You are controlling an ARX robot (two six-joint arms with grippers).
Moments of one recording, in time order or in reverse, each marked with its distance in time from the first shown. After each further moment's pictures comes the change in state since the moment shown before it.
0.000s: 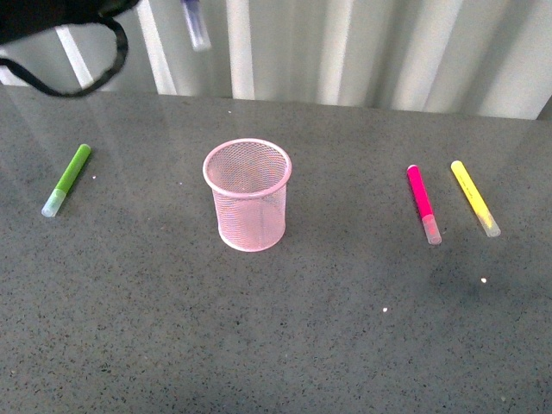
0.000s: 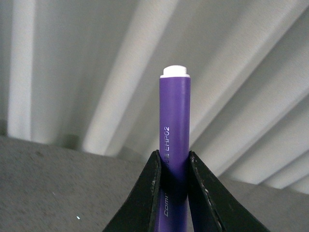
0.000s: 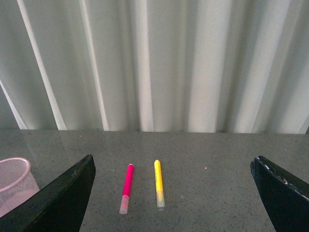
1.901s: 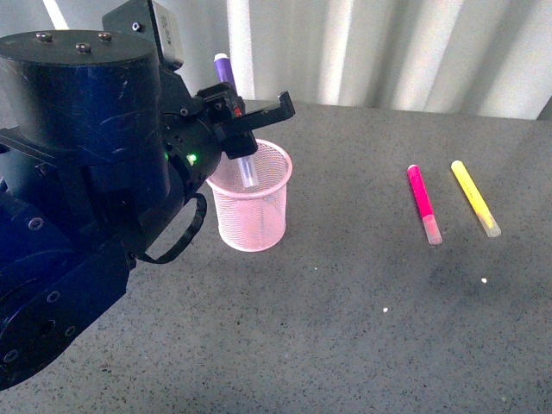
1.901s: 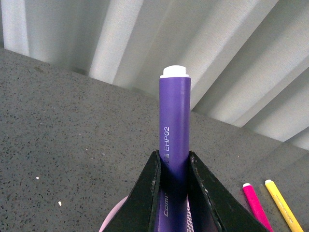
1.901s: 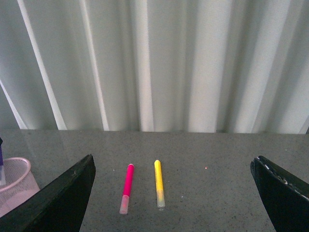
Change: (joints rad) left arm -0.169 0.325 -0.087 0.288 -0.166 -0.030; right arm 0.000 0.000 0.000 0.000 0.000 0.000
